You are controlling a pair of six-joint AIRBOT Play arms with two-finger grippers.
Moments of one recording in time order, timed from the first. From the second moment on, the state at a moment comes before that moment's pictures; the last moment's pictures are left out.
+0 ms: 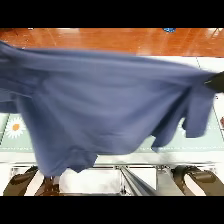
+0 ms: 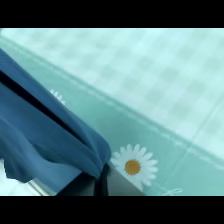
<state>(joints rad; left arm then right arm) 0.25 -0.75 1.52 0.70 -1.56 -1.34 0.06 -0.80 1.55 -0.98 1.63 1.42</state>
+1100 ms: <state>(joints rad) 0.10 -1.64 1.46 0.83 -1.13 -1.32 -0.19 -1.66 1.68 -0.87 1.19 1.41</state>
